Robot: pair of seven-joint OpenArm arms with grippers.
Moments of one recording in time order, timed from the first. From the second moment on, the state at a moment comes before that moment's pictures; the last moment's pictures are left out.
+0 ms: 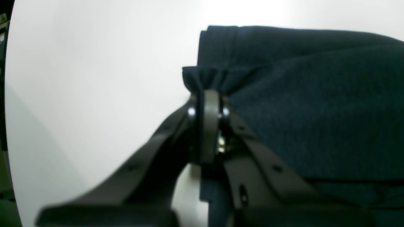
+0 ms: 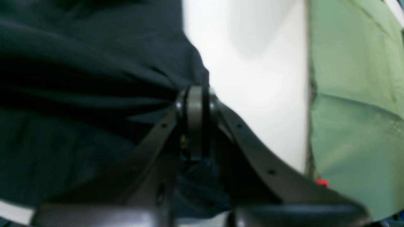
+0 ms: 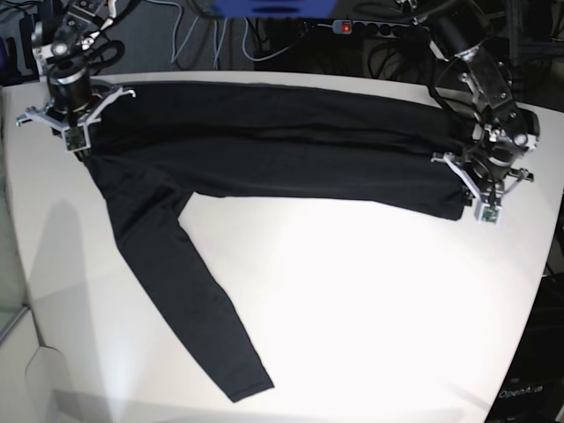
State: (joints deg) left arm -0.1 -1.4 -37.7 88.1 15.2 -40.7 35.5; right arm -24.0 -9.3 40.7 110.1 -27.8 40.4 -7.4
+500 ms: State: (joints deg) left arm 1.8 -2.2 -38.1 93.2 15.3 -40.7 36.3; right arm -32.7 -9.3 40.6 110.1 -21.8 40.4 -0.3
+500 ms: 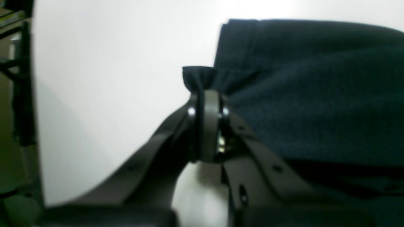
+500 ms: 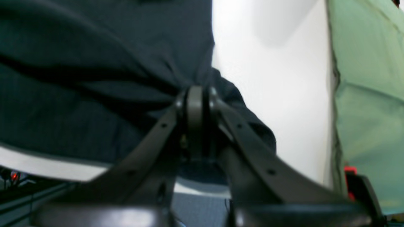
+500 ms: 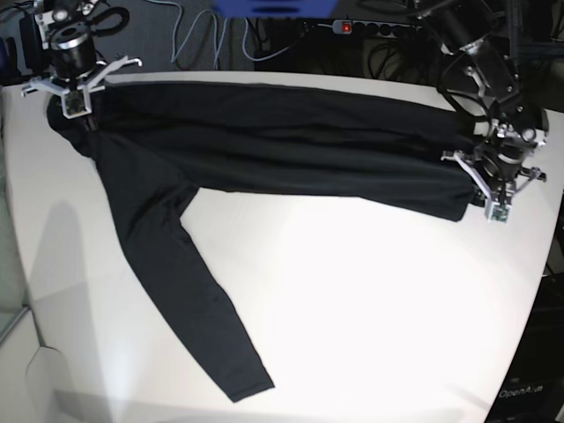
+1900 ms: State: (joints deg) left arm 6.6 -0.9 -43.7 90.5 15.4 -40.7 35.9; right arm -28.1 -9.4 51.3 97.5 -21.9 40.4 11.0
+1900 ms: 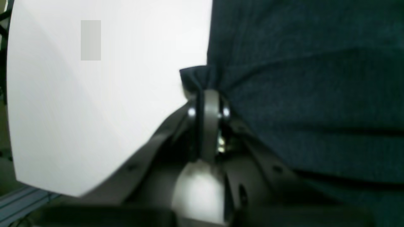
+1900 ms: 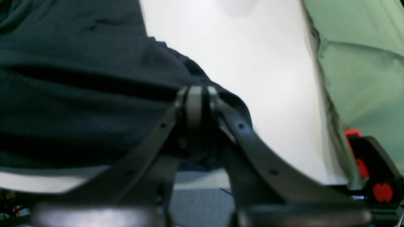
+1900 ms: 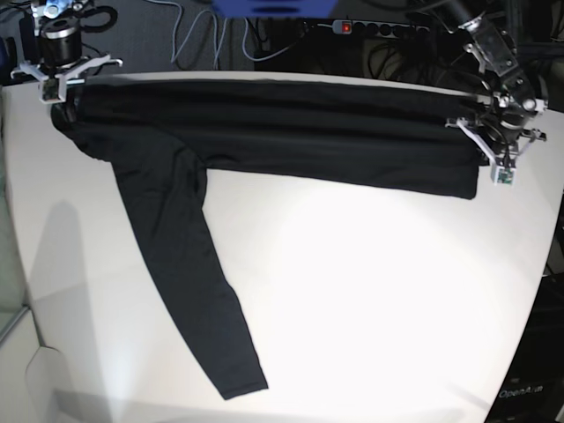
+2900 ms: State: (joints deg) left arm 6.2 -0.8 -44.1 90.8 15.2 -40.5 35.5; right arm -18.9 -9.4 60.3 95.4 -22.0 40.3 10.8
